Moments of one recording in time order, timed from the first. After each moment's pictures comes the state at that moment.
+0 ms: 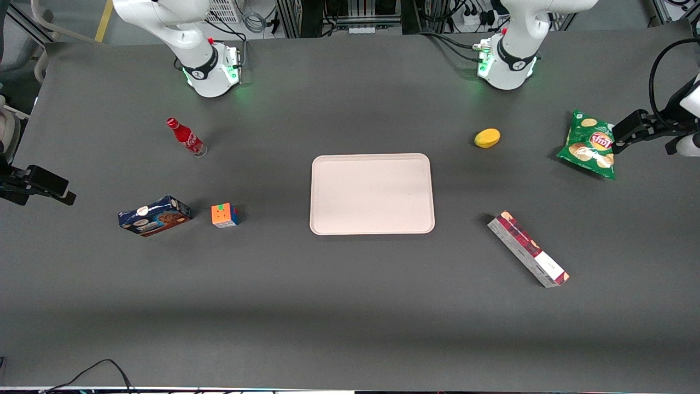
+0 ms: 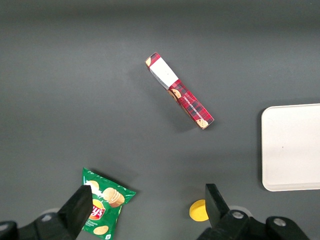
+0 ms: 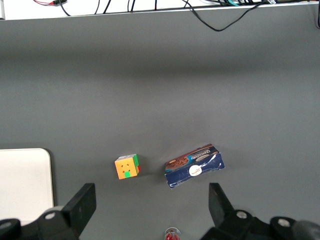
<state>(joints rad) -0.12 -0.10 0.11 -1.70 0.04 1.66 0.03</state>
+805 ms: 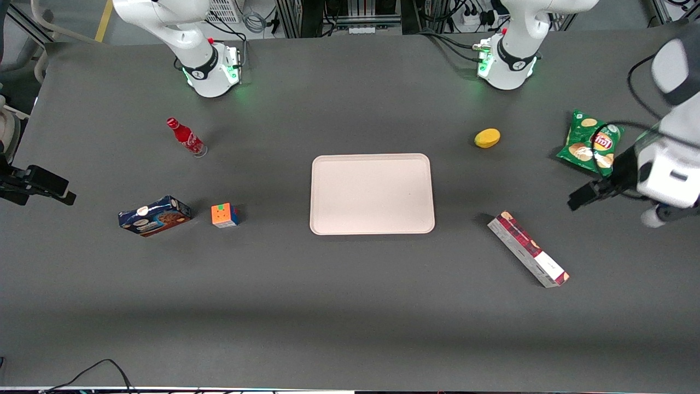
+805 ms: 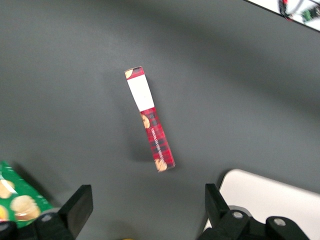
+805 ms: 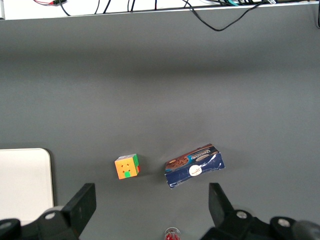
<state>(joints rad) -0.16 0.10 0.10 -1.71 -0.06 1.88 -0.42</state>
